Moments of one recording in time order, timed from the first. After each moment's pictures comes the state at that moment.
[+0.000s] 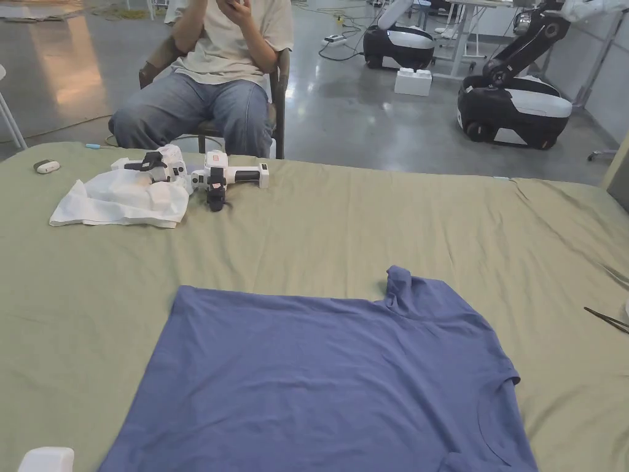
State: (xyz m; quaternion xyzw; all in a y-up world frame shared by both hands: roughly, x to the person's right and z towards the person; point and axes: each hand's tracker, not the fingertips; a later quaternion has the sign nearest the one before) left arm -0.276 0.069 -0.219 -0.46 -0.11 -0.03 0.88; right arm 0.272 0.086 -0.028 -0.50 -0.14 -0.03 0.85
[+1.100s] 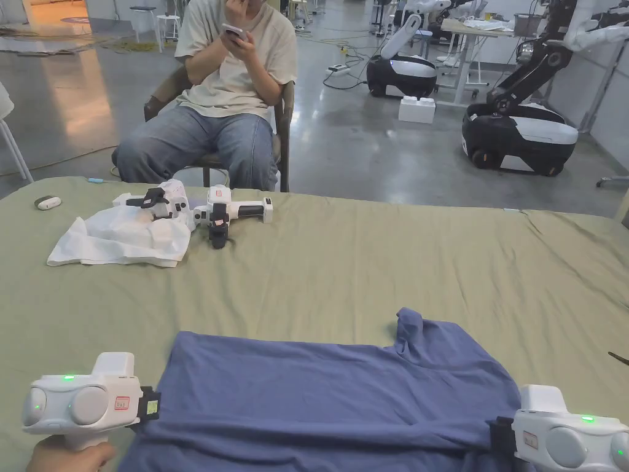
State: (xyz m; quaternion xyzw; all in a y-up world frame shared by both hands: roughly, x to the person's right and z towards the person) left arm -0.214 0.072 -0.428 -0.44 -0.10 -0.01 0.89; right arm 0.340 0.075 -0.243 -0.44 -0.17 -0.04 0.88
